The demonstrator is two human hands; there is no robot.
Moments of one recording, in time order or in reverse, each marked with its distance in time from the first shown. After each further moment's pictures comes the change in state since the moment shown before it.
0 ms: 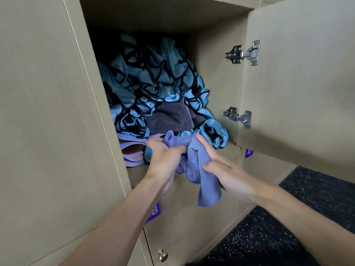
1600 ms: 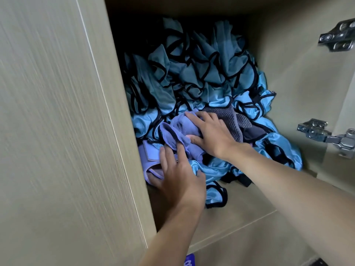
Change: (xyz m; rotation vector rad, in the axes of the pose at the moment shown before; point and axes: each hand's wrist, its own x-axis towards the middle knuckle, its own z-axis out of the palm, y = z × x) left_hand 0.085 -0.047 -0.038 1.152 0.512 0.075; right_hand 0.261 0.025 0.009 -1.047 0.194 -0.378
